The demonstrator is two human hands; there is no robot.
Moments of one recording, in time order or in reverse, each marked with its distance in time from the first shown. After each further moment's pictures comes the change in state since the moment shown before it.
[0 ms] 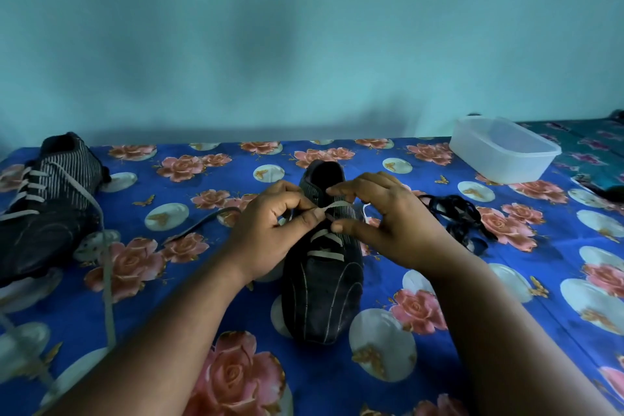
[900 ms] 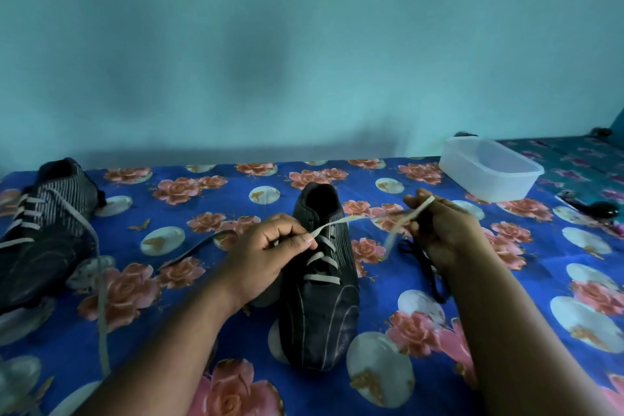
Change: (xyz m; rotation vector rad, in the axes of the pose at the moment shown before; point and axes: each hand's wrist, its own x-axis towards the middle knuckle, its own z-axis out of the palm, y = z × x) left_hand 0.000 -0.013 -0.004 -0.177 -0.080 -0.093; right_hand -0.004 0.040 -0.029 1.202 0.724 1.145
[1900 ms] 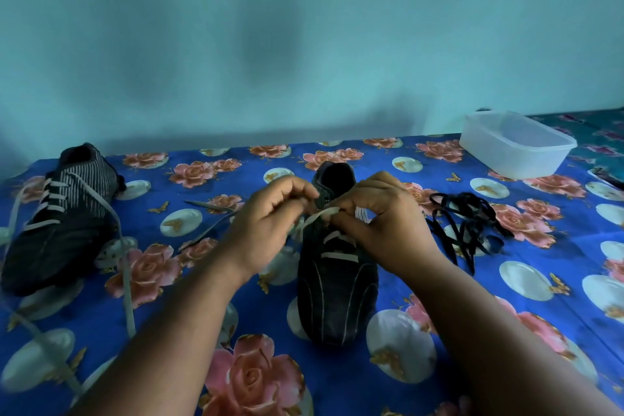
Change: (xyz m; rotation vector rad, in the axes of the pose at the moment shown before) left_hand -0.003 0.017 -0.013 -0.025 0.021 0.018; right_hand -0.054 0.053 0.048 -0.975 -0.522 -1.170
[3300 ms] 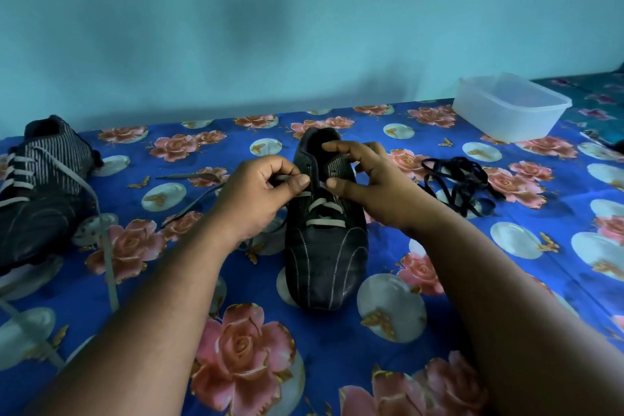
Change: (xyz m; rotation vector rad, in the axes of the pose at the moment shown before) left_hand 0.012 -0.027 0.003 0.190 0.085 -0.109; right_hand -0.002 0.021 -0.003 0.284 -0.317 0.483
